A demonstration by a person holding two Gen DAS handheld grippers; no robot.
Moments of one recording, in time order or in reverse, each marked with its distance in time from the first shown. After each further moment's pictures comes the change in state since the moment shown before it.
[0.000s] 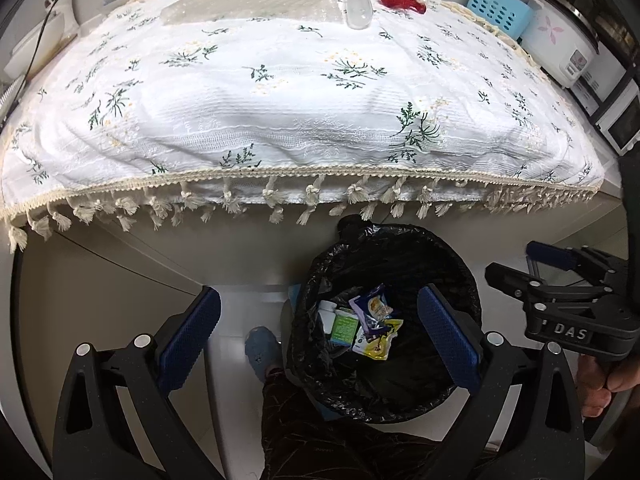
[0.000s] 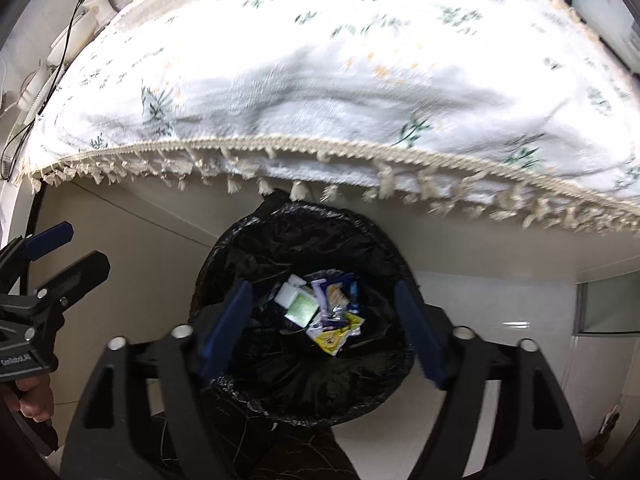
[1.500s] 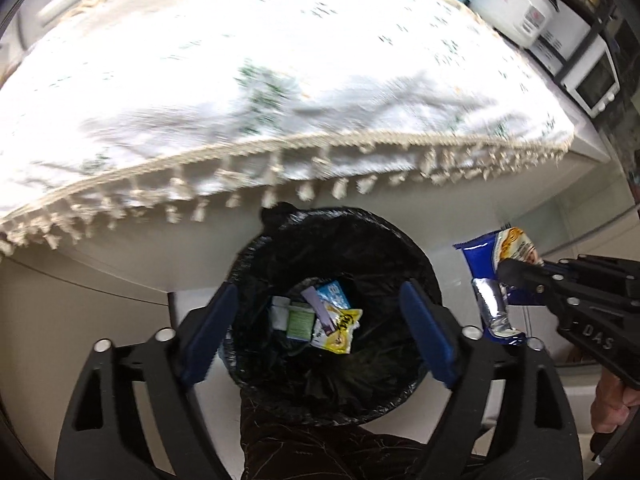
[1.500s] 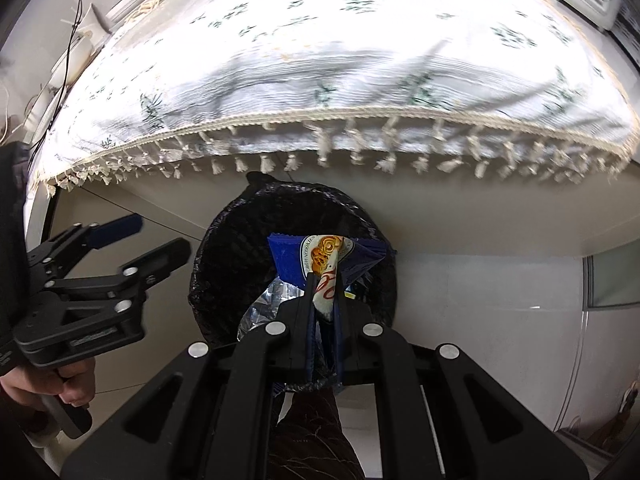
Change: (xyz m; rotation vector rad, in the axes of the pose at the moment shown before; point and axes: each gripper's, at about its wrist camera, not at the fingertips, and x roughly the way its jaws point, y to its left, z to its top) left arm 0.025 -0.062 -0.009 0.094 0.027 -0.098; right arm -0.017 -0.034 -0.032 0.065 0.018 0.071
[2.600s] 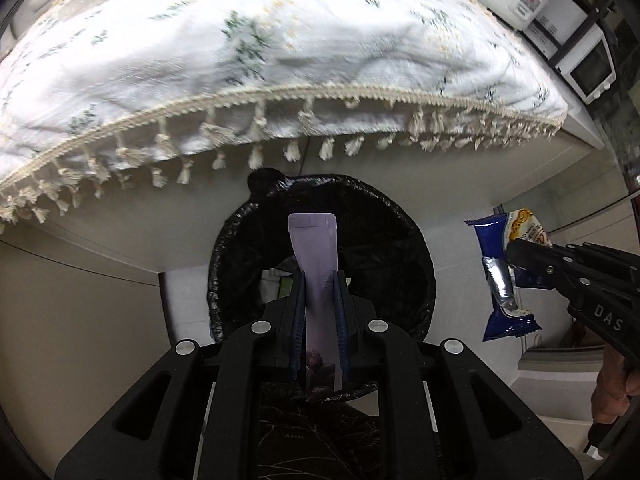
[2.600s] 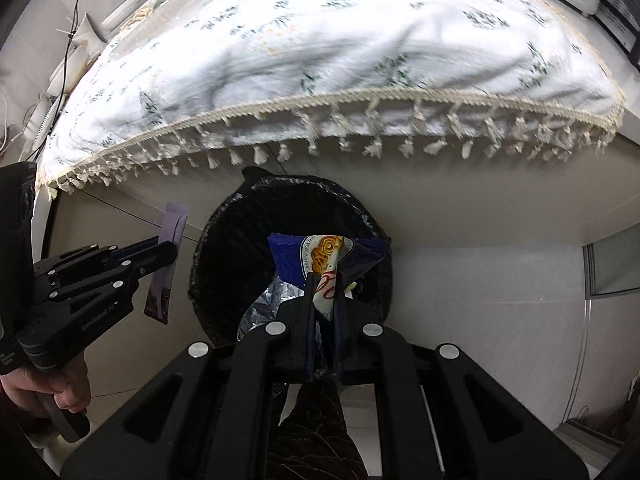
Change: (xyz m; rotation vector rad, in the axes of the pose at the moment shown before) left arm 0.011 -0.011 -0.018 0.020 0.092 -0.042; right arm -0.014 -0.017 -0.027 0.066 -0.012 -0.011
